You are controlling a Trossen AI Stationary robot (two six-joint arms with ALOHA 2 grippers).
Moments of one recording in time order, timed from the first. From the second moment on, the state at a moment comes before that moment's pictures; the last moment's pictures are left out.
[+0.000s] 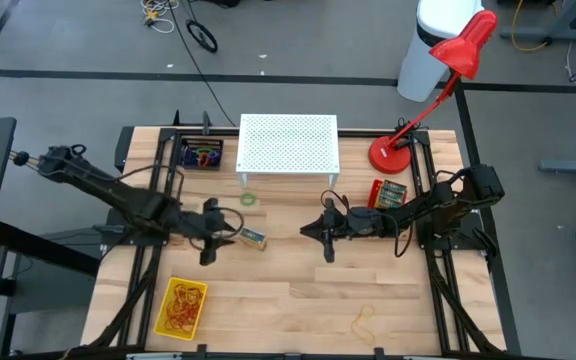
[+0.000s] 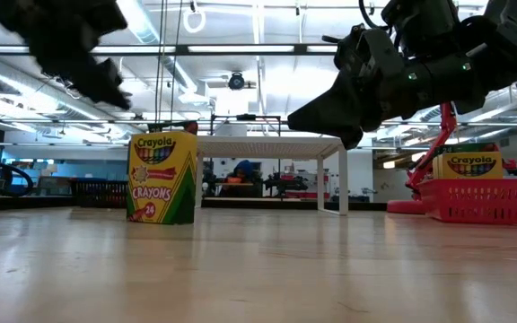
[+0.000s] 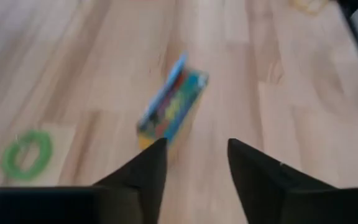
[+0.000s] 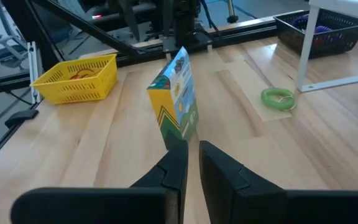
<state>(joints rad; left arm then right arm) -0.38 0.96 0.55 -0.30 -0.32 -0.36 0.15 1.66 0.52 0.87 0.13 0.23</state>
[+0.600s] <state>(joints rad) -0.39 0.92 0.01 0.56 -0.44 -0.36 0.15 1.66 0.52 0.87 0.14 0.23</state>
